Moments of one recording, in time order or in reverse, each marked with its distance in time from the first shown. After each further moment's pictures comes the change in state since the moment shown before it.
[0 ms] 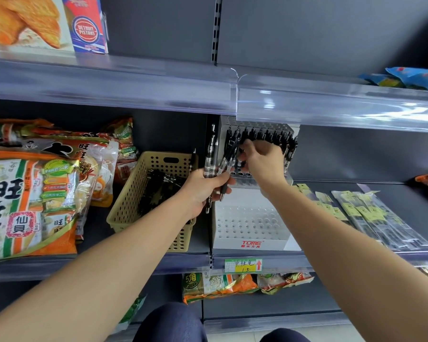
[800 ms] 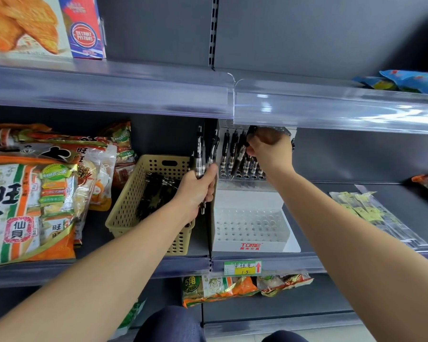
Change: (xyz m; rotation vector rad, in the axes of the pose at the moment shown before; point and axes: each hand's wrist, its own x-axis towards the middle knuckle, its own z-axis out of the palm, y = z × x) left_hand 0.007 -0.005 -0.006 -0.064 0.172 0.012; right_hand 0.022 -0.012 -0.012 0.122 0.087 -0.029
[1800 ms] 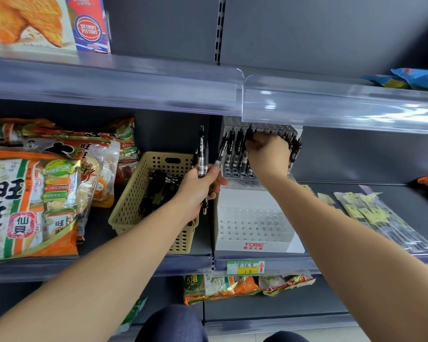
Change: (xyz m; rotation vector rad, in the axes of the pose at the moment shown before) left_hand 0.000 -0.001 -0.005 -0.035 -0.044 0.043; right_hand -0.006 0.008 0.015 -0.582 0.043 -0.227
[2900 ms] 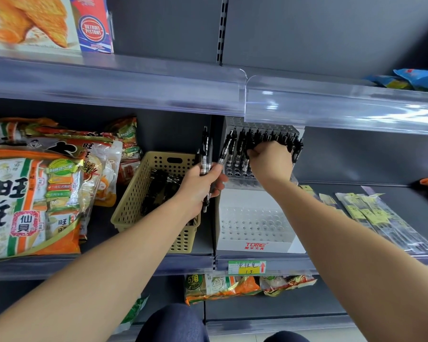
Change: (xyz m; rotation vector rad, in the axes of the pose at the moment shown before) left_hand -0.005 0.009 0.002 -0.001 0.003 -0.019; right_hand 0.001 0.011 0.007 -0.189 -0.095 0.083
